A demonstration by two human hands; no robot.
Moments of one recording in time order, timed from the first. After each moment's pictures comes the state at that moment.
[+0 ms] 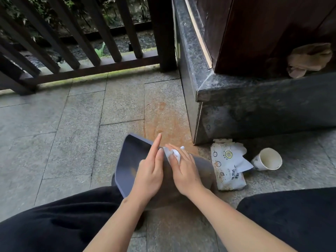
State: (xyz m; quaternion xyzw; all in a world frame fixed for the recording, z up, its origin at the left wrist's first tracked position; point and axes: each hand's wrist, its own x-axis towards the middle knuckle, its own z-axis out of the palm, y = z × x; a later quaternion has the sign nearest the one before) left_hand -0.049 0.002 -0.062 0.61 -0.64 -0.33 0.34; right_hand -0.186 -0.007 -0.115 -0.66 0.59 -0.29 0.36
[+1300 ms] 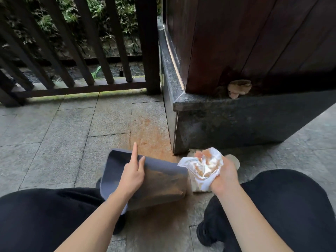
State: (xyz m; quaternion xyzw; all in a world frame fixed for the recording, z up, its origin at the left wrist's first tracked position) left_hand -0.042 0.045 -0.054 0.68 -0.58 -0.36 0.27; right_hand -0.304 0.074 0.035 0.04 0.55 -0.58 0.60
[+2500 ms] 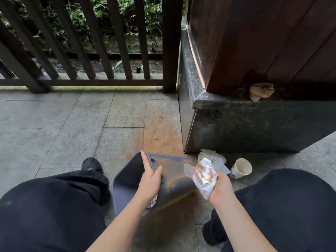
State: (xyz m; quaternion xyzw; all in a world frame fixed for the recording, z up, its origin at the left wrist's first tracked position) left_hand -0.055 0.101 -0.049 0.67 -0.50 -0.45 0.33; right_hand -0.264 0.094 -0.009 0.15 0.47 -0.52 0.70
